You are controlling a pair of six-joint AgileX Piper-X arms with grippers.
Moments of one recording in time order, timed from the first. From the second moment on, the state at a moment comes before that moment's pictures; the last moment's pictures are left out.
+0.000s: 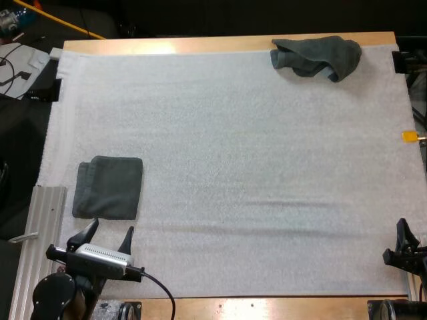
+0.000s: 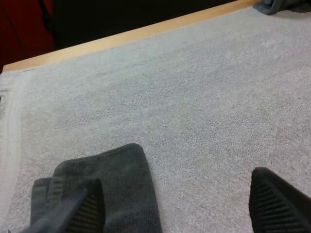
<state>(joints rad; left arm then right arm) -0.02 -0.01 -0.51 0.99 0.16 -1.59 -0.06 -0.01 -0.53 1.04 -0.01 -1.73</state>
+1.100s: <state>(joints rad) -0.02 -0.01 -0.52 0.98 0.16 -1.60 -0.06 -0.01 -0.54 1.04 -0.01 -1.73</state>
